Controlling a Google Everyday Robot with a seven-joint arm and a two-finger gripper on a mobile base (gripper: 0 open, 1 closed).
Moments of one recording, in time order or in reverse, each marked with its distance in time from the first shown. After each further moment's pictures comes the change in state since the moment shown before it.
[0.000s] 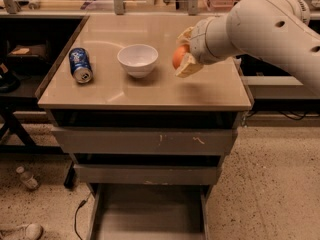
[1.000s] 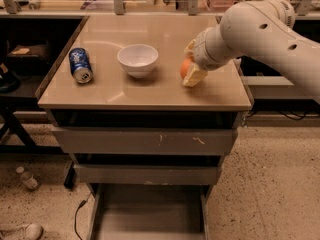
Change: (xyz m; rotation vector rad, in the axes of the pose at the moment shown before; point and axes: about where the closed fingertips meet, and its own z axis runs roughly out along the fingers) arm 0.046 0.019 0.037 -0.127 0.098 0.002
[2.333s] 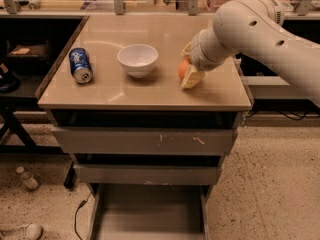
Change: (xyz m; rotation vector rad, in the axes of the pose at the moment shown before) arm 0.006 0.009 0.017 -0.075 0.027 -0.026
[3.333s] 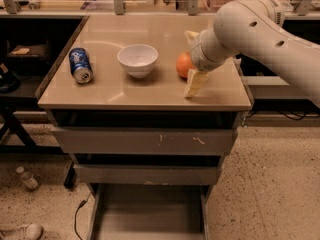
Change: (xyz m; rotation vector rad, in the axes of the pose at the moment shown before) arm 0.000 0.000 0.000 0.000 0.000 0.000
